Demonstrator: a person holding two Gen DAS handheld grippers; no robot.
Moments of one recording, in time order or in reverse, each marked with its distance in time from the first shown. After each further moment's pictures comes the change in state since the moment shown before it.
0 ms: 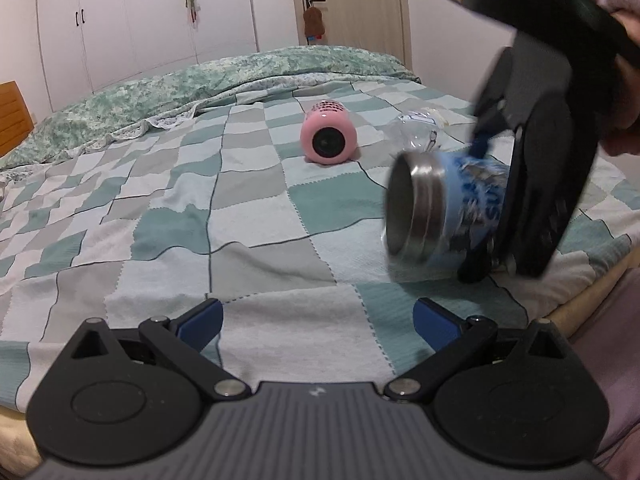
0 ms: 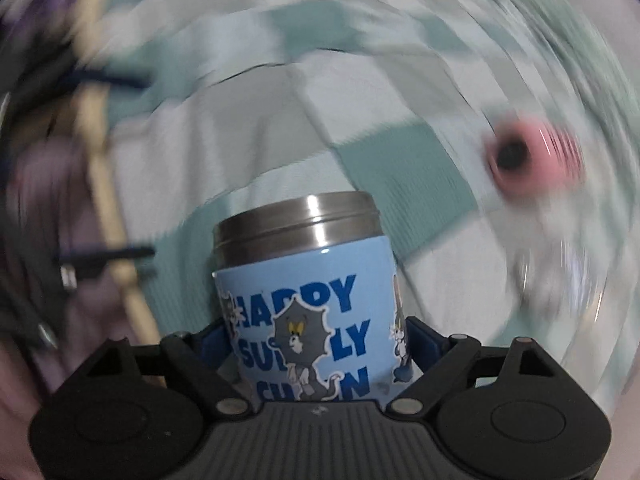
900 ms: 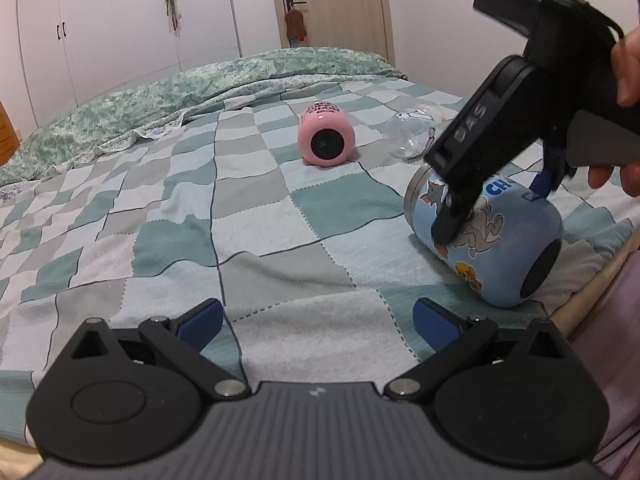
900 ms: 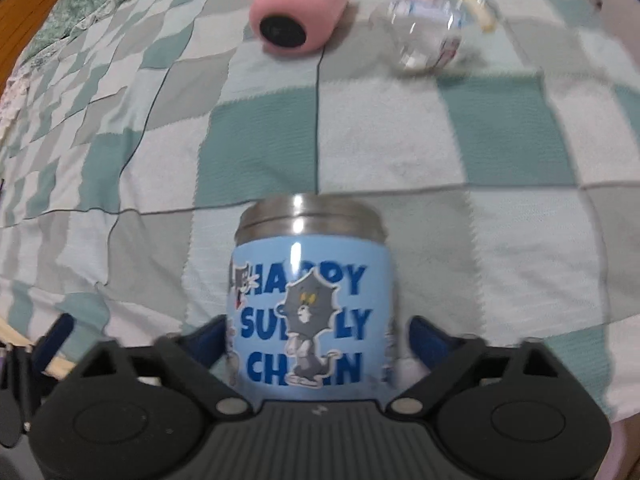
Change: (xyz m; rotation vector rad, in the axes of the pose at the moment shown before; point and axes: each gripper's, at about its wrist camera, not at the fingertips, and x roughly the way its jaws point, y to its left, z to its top) left arm 0.009 0.018 0.002 0.057 -0.009 -0.033; right arm 0.010 -0.058 -0.044 0.993 -0.046 0.137
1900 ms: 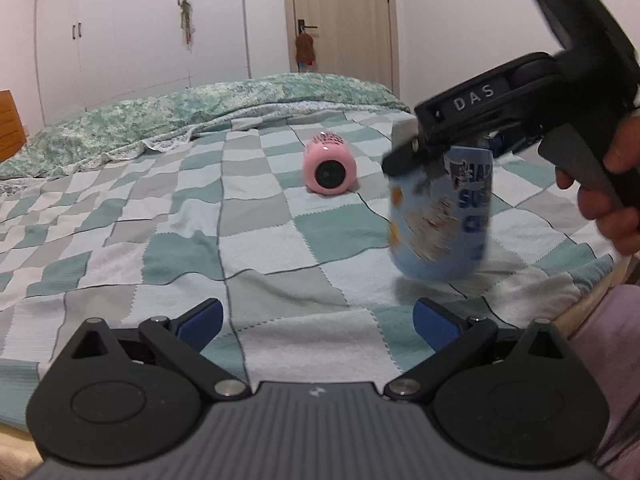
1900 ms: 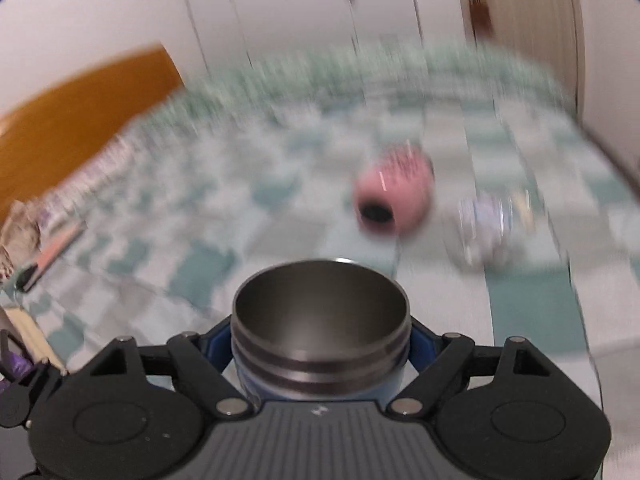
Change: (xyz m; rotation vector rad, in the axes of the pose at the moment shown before) left arm -0.025 0.008 0.001 -0.069 -0.082 -0.007; right arm -0.054 0.019 -0.044 -0.259 -0.604 0.167
